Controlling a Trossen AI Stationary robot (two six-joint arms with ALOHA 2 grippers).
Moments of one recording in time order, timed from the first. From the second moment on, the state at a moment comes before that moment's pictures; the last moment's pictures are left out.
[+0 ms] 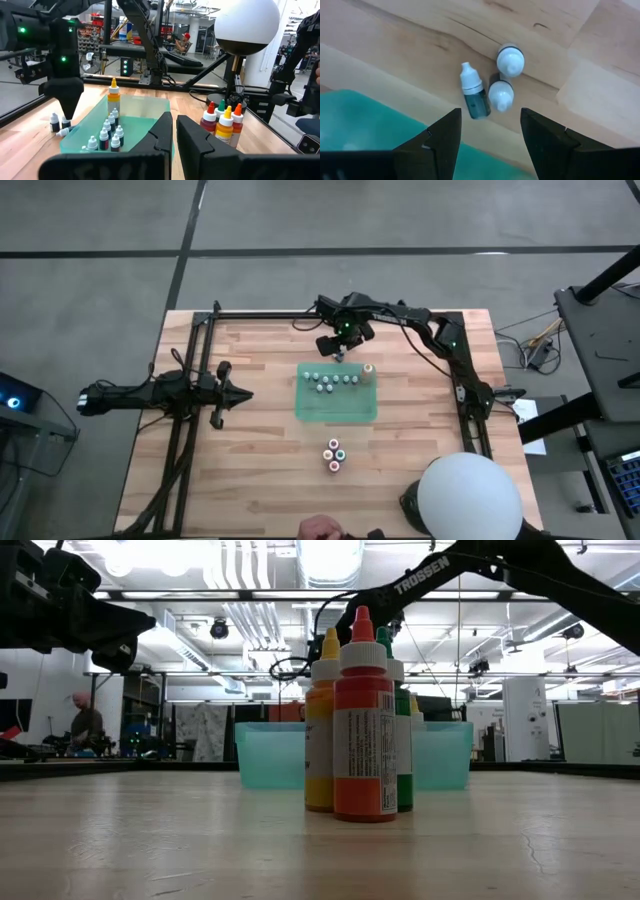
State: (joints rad) left arm -0.01 0.03 0.01 0.02 0.02 -0.10; right arm -0.49 2.27 1.94 -1.14 -0.11 0.68
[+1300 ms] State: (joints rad) left arm -0.01 0.03 0.01 0.02 0.02 -0.10; right arm -0.53 2.31 1.95 -1.14 -0.08 0.68
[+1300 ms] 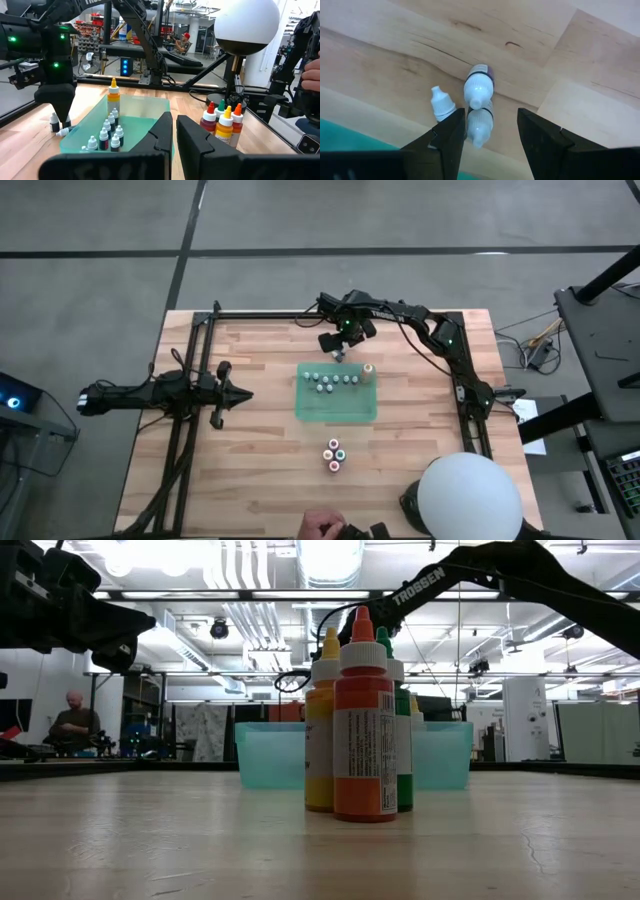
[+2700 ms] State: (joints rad) left arm -0.01 0.03 0.01 0.02 0.02 -0.10; right arm -0.51 2.16 1.98 -1.18 -0.09 0.49
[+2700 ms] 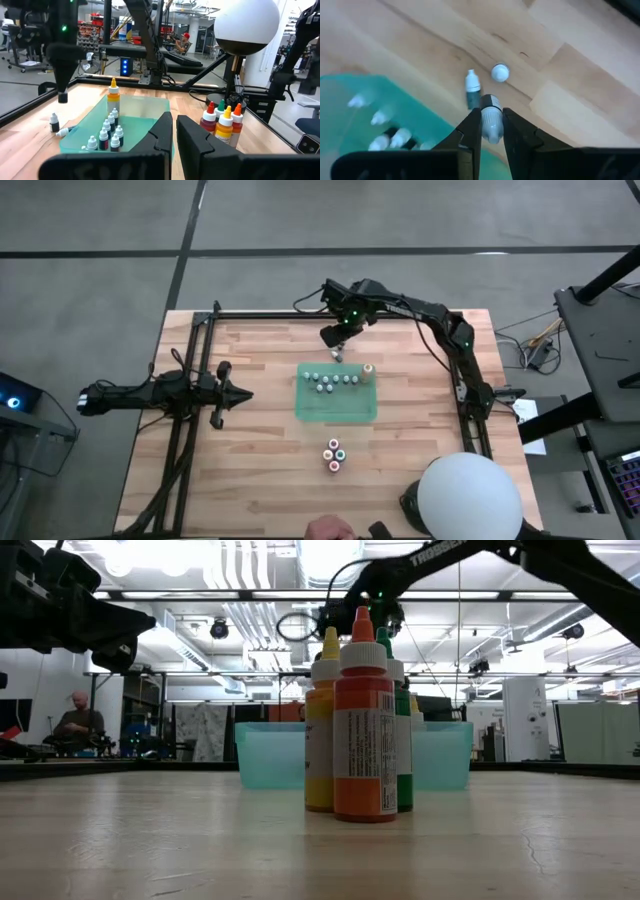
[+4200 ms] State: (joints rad) left arm -0.01 0.02 0.01 0.02 0.02 -0.10; right arm -0.16 2.11 1.92 -1.32 -0.10 0.05
